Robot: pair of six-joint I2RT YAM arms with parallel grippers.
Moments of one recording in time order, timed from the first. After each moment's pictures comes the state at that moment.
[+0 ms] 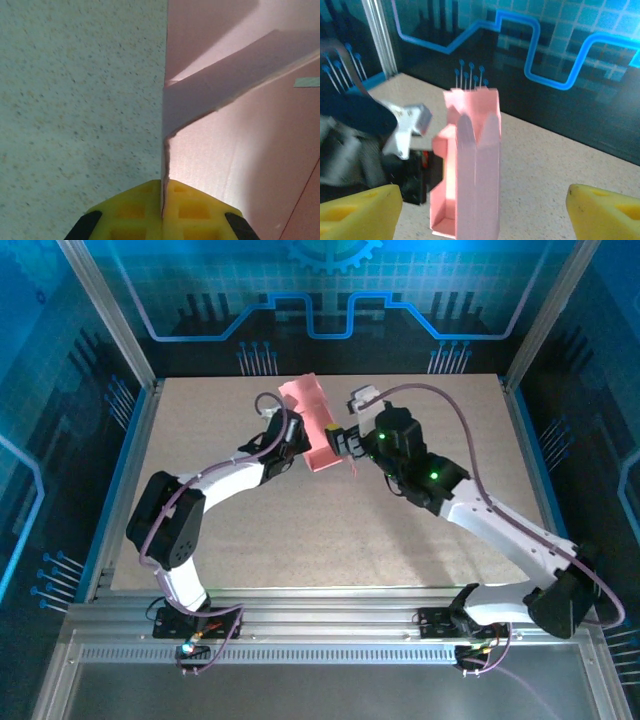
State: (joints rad) left arm -0.48 1.77 1.14 -0.01 -0.28 -0.73; right arm 0.74 1.27 1.23 -0.24 0.28 0.02
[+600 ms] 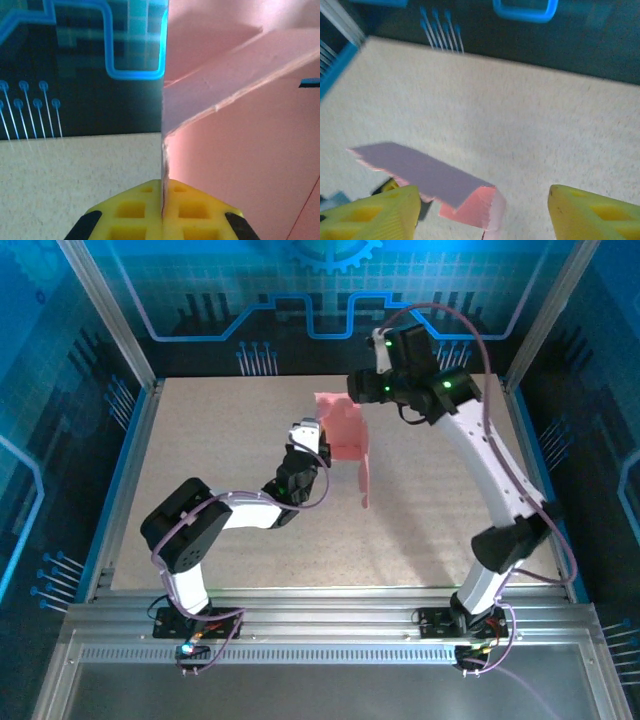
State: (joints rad) left arm -0.69 1.82 0.85 1.00 -0.55 -0.07; right arm 0.49 1.75 2.08 -1.04 0.05 0.20
